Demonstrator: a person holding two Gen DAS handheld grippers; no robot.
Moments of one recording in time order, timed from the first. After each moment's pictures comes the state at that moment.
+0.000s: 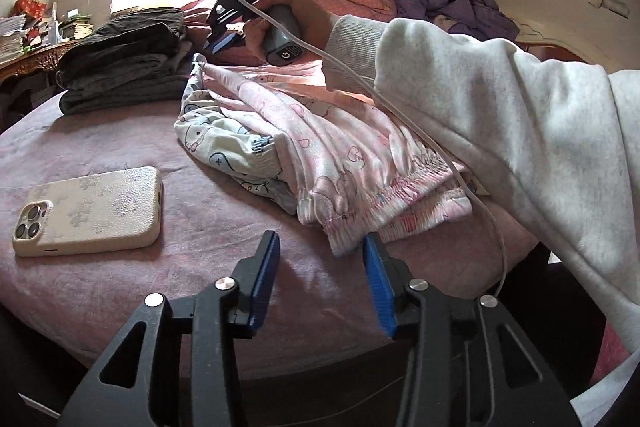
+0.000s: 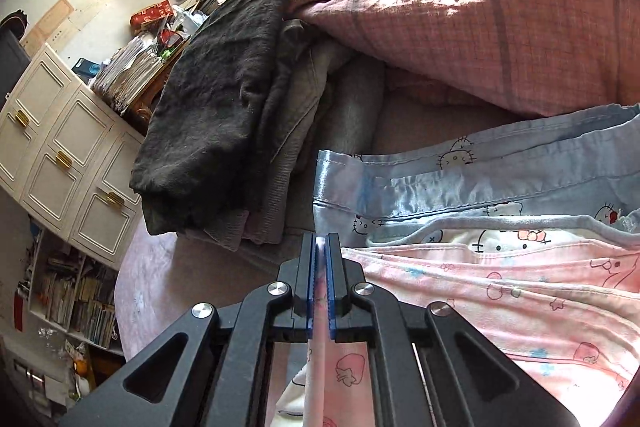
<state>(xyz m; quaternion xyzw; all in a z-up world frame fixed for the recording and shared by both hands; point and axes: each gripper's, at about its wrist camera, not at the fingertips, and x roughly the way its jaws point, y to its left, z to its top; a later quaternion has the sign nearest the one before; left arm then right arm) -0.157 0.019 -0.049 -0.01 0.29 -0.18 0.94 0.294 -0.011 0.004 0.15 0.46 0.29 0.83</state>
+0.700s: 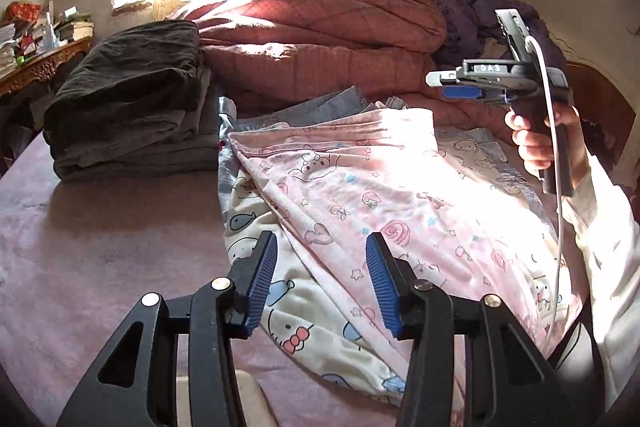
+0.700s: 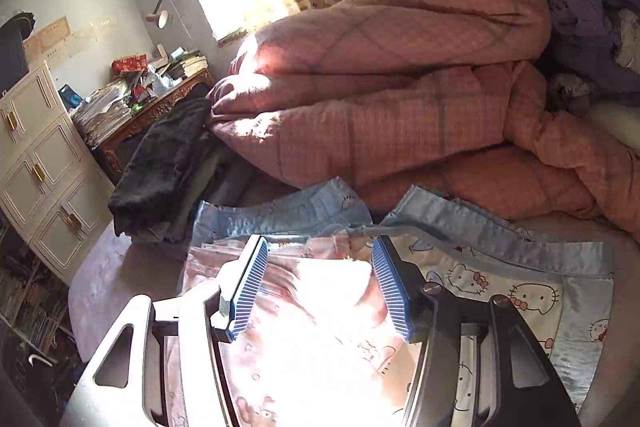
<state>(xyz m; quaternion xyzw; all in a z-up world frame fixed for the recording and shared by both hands) 0.016 0.052 0.029 -0.01 0.35 -0.17 0.92 0.208 -0.246 0.068 0.09 0.35 0.20 0.91</state>
